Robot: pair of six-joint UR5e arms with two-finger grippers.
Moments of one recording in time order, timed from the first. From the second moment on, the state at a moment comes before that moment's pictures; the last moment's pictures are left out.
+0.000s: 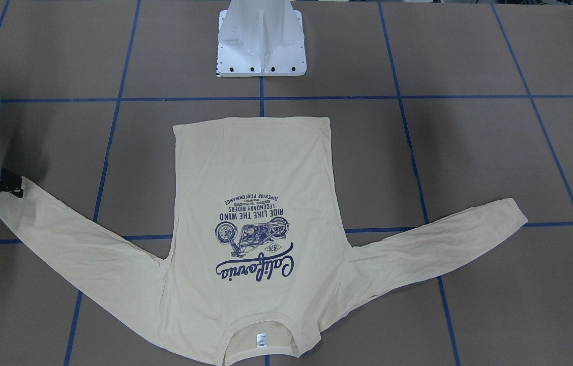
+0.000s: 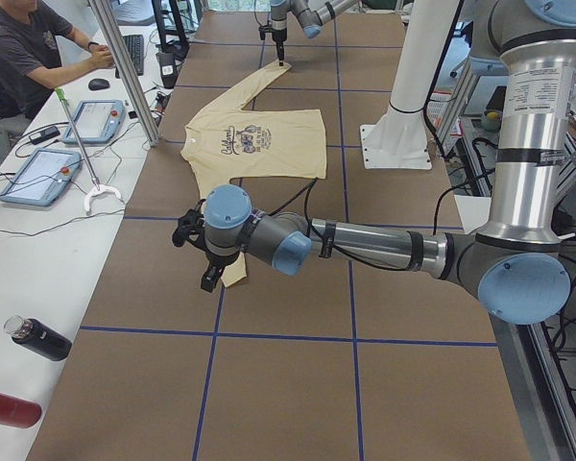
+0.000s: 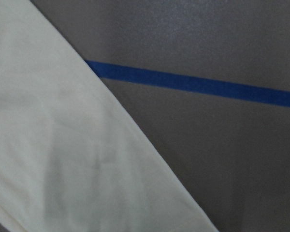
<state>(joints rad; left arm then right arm) -1.50 -1.61 -1.64 -1.94 -2.43 -0.08 1.04 -1.53 1.46 -1.02 2.23 0.55</state>
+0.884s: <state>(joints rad) -1.50 -1.61 -1.63 -1.94 -2.43 -0.08 1.04 -1.54 1.45 -1.02 2.23 0.55</state>
